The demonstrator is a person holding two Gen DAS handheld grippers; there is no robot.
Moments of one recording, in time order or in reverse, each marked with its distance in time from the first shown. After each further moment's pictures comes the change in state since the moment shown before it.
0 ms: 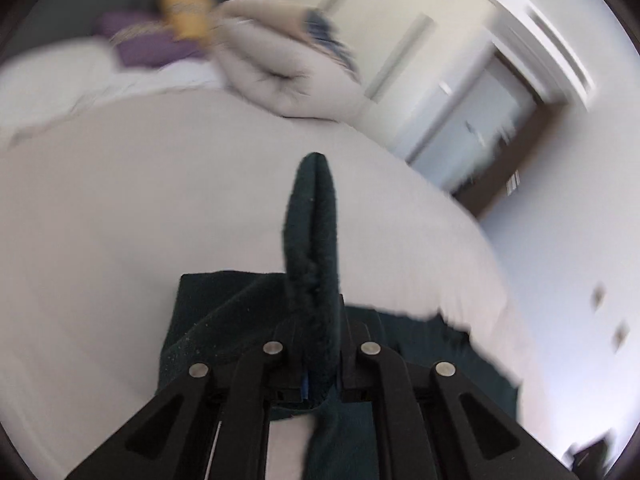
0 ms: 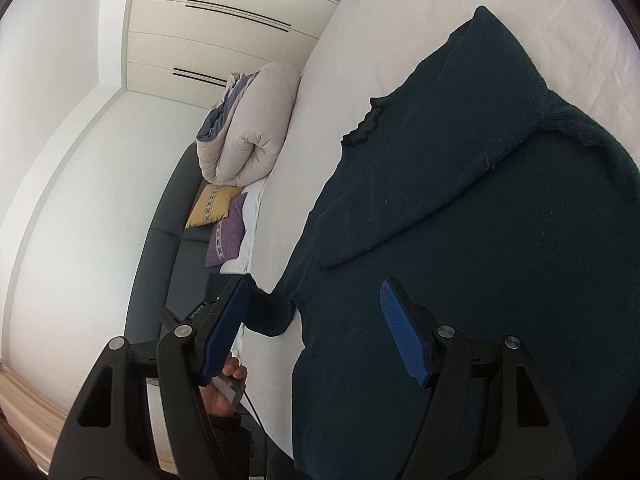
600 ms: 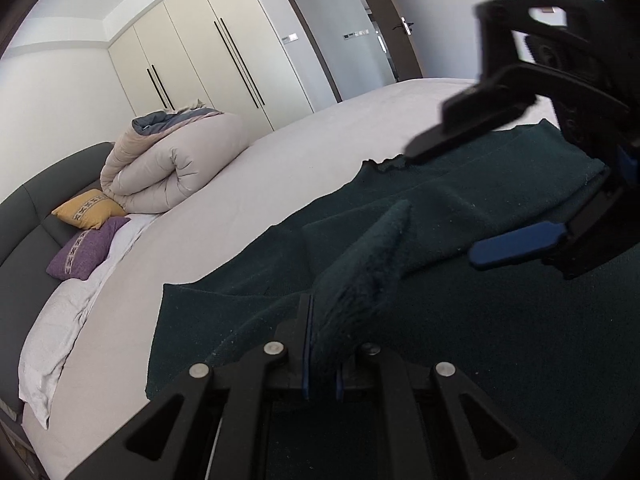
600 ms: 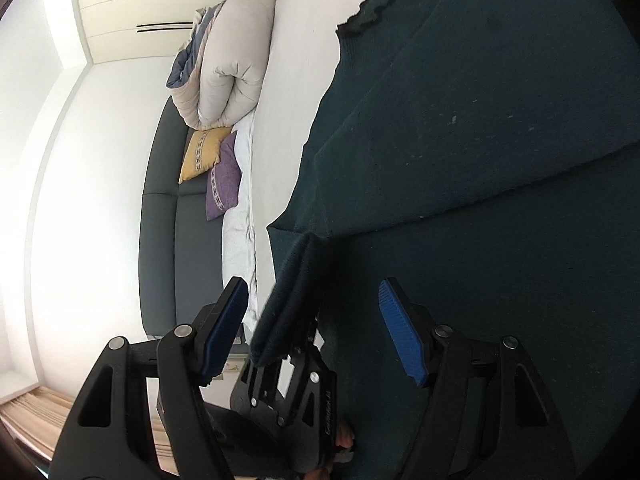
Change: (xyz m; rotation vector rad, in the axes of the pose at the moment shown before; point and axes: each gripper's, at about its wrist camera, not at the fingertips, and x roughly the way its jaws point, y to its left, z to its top) left arm 0.021 -0.142 -0.159 0.748 -0.056 0.220; right arm 0.175 -0.009 0.014 0.155 0.306 0.050
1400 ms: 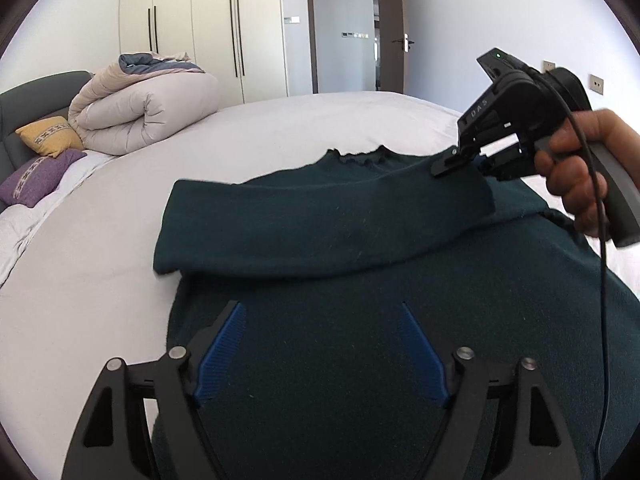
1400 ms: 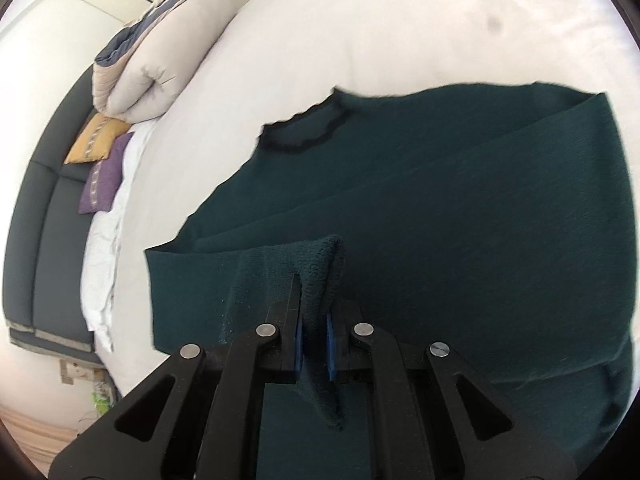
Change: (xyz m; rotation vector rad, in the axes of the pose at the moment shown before) left arm -0.025 0.018 -0.021 -0.212 0.050 -0.273; right arm -0.026 0.043 0.084 -0.266 -0.152 -0.602
